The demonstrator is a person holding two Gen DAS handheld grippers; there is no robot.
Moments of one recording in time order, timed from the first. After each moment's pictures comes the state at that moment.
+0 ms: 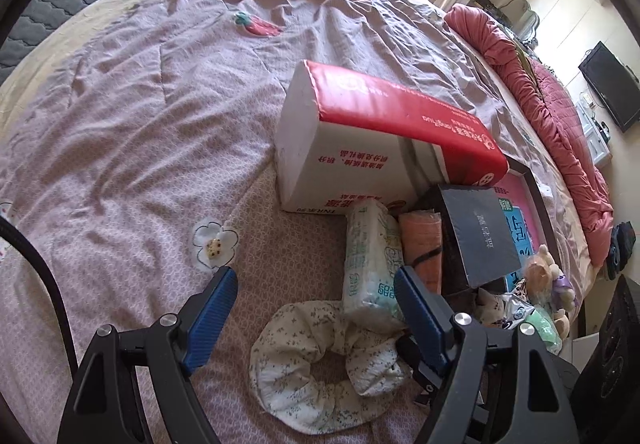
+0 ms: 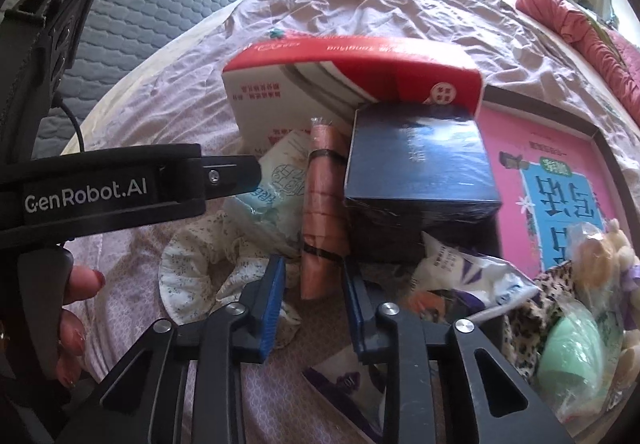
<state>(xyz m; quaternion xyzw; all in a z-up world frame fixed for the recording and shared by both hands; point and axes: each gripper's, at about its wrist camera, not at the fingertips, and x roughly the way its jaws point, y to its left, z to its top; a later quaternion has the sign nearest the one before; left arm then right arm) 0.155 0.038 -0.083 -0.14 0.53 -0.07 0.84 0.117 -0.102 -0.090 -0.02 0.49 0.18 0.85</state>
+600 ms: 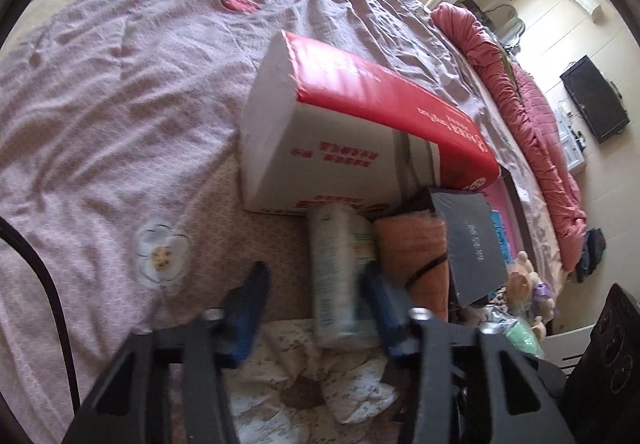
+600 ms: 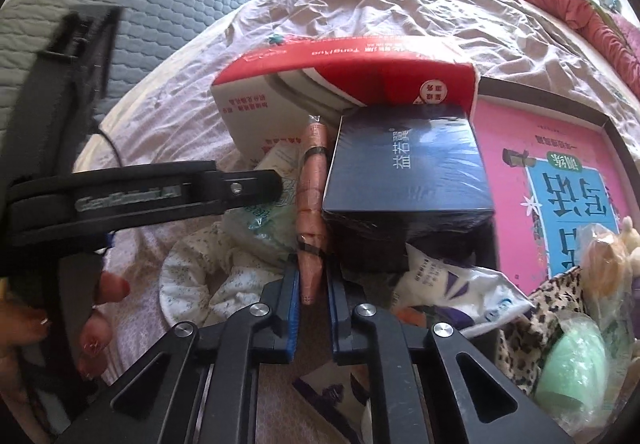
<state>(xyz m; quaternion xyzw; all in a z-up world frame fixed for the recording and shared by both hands) 0.175 0.032 -0.105 -0.20 0.53 -0.13 0.81 0.119 -0.121 -0.086 0.02 0.49 0.20 0.85</state>
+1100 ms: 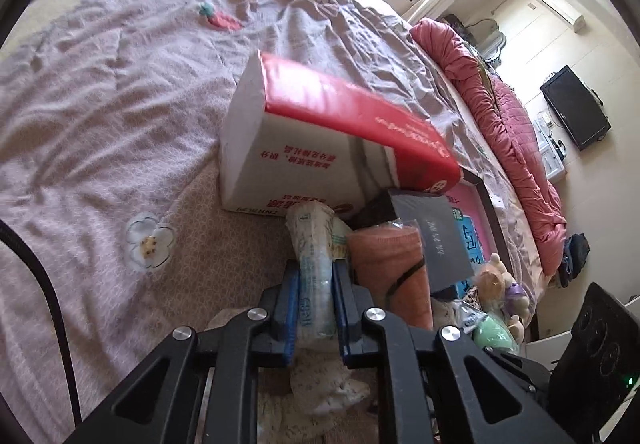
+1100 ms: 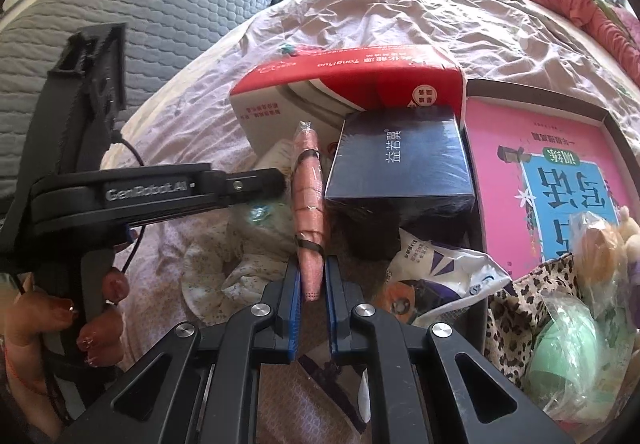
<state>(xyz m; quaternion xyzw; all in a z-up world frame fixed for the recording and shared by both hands) 0.149 0.032 -0.084 -0.21 0.49 -0.14 0.83 0.104 -0.136 -0.076 0.04 0.47 0.23 0.85</state>
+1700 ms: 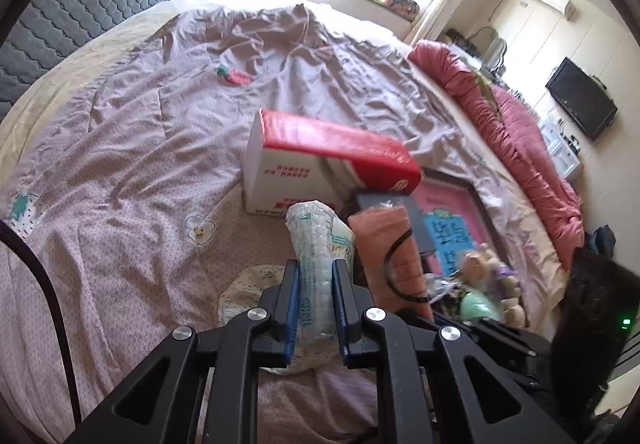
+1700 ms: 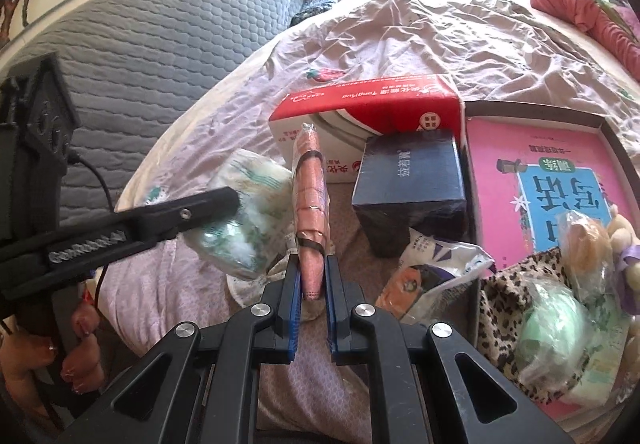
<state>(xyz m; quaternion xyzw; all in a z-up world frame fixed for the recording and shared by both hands) 0.082 0.026 -0.019 -0.16 0.44 -0.10 0.88 0.081 -0.151 -0.048 0.07 0.44 0.26 0.86</state>
